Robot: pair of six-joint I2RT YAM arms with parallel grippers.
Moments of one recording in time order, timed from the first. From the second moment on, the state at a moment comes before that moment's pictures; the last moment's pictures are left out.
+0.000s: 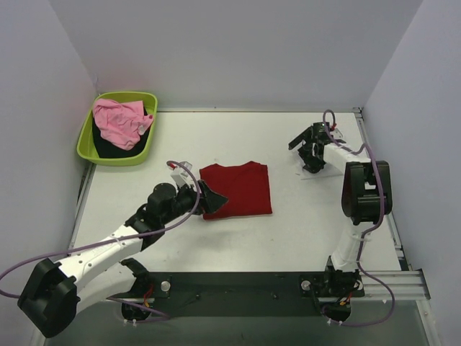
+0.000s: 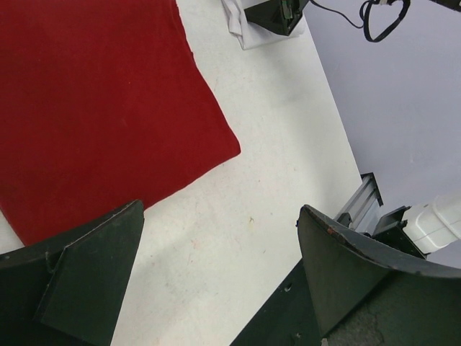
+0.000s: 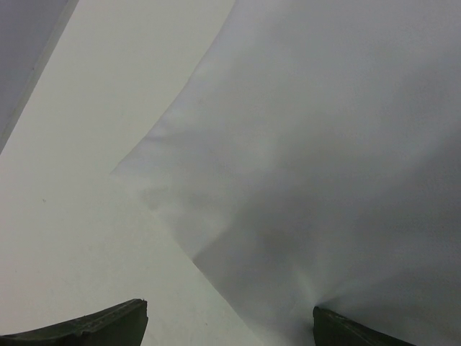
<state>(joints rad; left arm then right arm) -0.67 0.99 0.46 0.26 0.17 -0.78 0.05 1.93 1.25 -0.25 0.03 0.90</state>
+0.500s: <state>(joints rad) -0.68 0.89 0.44 0.02 0.07 -0.78 0.24 1.72 1.31 -0.36 0.22 0.66</state>
